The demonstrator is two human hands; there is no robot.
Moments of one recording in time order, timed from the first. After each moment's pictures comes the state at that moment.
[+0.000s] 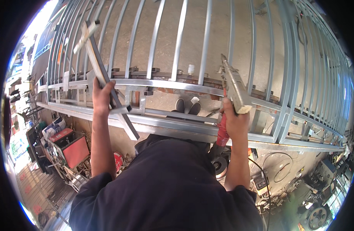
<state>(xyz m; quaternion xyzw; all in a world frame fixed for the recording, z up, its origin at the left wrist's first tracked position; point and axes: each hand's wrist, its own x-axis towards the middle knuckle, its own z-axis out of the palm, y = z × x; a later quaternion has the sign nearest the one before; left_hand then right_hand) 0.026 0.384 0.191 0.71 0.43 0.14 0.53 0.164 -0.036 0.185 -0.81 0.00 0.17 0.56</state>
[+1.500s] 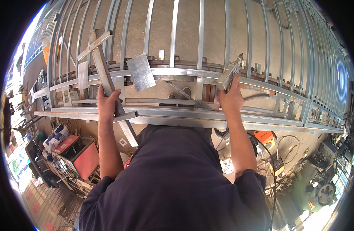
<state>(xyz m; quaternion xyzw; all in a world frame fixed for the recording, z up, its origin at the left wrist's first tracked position) -0.159 0.690 0.162 0.69 0.45 0.07 0.56 0.023 0.282 0.079 -0.98 -0.03 0.12 0.14</state>
